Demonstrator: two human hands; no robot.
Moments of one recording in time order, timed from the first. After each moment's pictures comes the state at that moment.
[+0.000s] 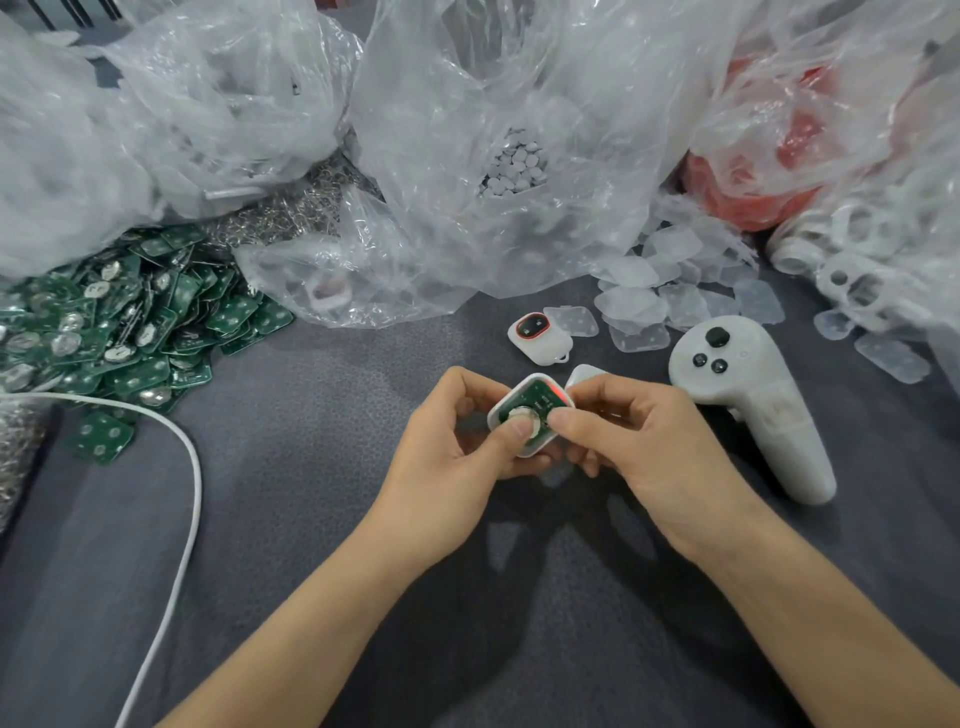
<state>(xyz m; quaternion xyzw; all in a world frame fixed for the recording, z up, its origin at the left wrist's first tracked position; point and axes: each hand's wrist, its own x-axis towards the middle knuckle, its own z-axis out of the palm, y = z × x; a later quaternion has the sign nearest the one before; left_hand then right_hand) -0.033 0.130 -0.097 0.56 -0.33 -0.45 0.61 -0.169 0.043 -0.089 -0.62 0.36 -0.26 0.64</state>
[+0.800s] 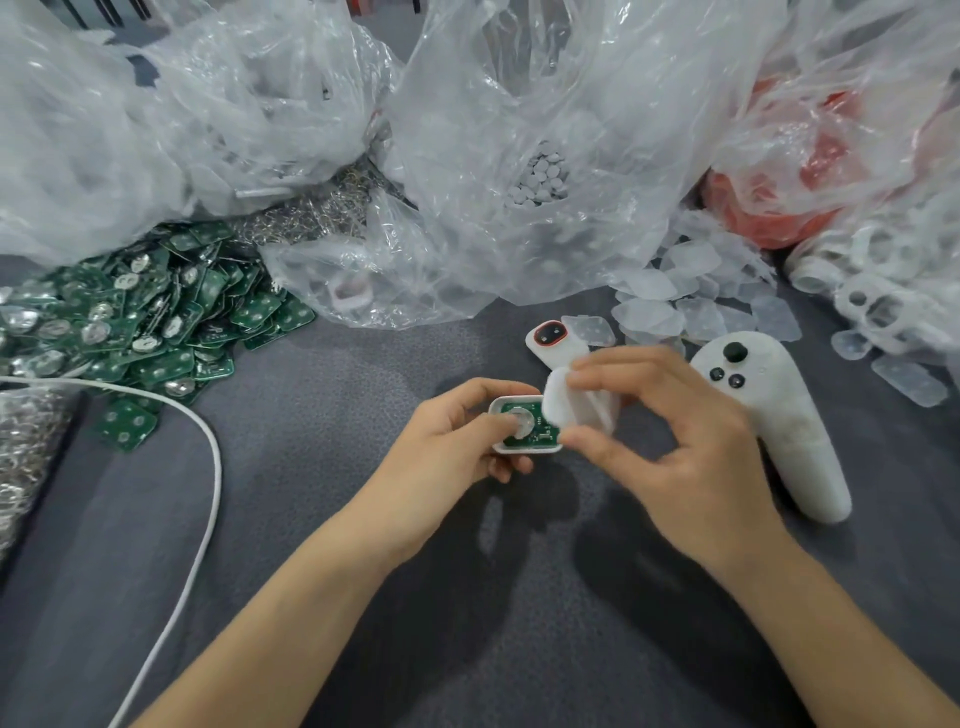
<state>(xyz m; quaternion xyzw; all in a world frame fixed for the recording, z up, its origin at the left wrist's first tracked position) -0.014 0.128 -0.094 0.55 -0.32 -0.54 0.56 -0.176 0.040 -0.086 -0.85 0.23 -0.39 0.28</state>
